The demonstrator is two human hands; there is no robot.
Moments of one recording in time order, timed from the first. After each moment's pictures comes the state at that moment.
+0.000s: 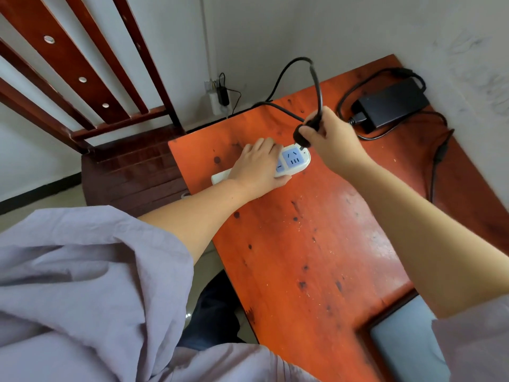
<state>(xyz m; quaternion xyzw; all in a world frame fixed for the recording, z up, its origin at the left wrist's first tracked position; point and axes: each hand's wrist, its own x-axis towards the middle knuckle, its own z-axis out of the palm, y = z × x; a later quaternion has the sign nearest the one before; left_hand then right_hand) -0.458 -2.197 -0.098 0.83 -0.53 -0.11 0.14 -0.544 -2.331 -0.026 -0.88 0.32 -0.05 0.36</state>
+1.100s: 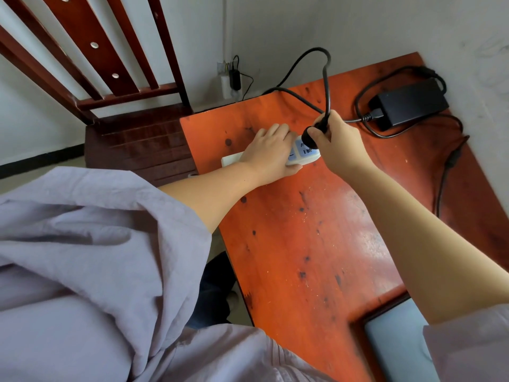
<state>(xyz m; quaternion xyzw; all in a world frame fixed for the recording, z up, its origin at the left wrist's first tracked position) -0.457 -2.197 -0.102 0.82 -0.53 -0.10 0.17 -0.546 -2.316 -0.042 -0.87 0.33 -0.04 0.36</state>
